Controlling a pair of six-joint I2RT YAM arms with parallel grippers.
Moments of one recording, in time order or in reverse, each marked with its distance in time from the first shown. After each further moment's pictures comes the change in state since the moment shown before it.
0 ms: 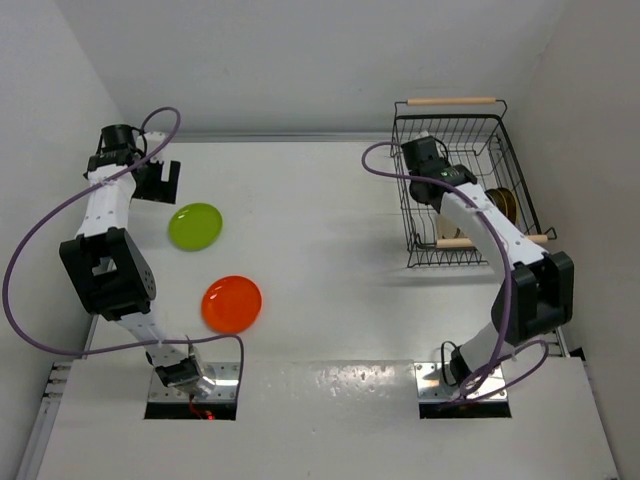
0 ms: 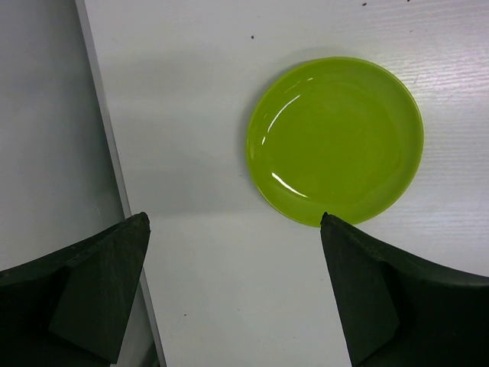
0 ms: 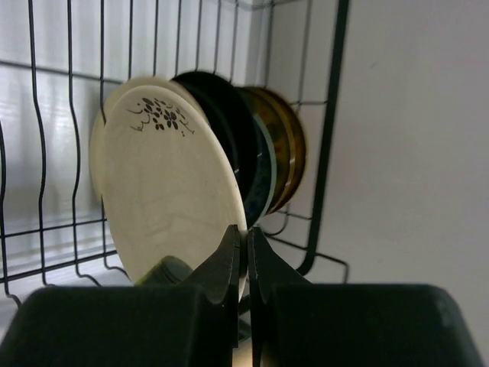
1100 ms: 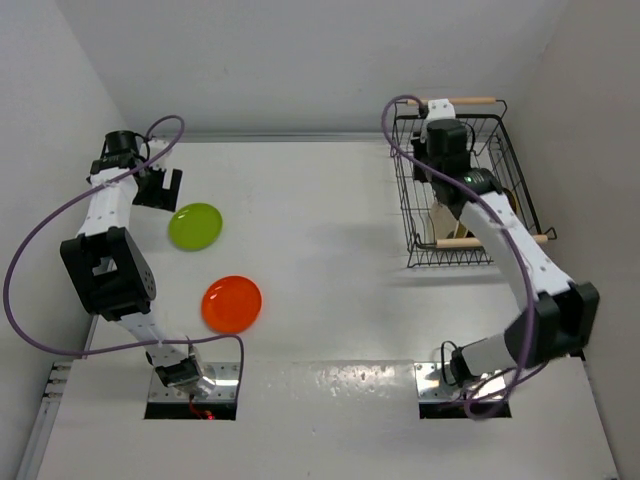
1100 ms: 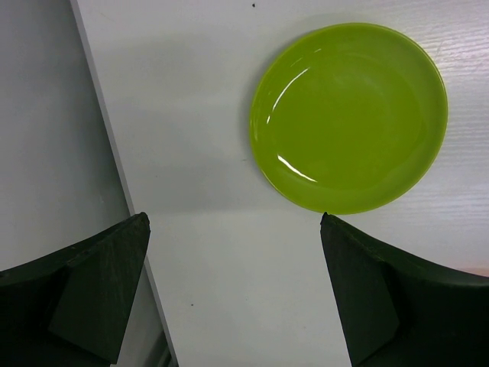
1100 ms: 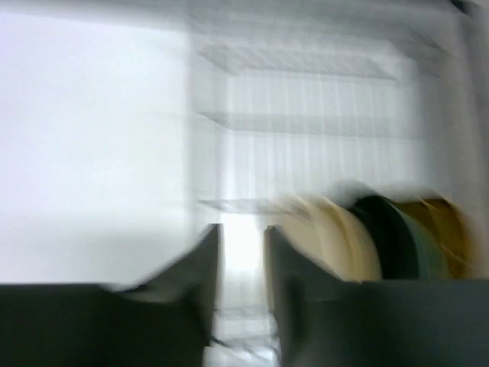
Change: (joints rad) left arm 0.000 -0.002 -0.047 -0.003 -0.028 0.047; right arm -0.056 -0.059 0.016 0.180 -0.377 0.320
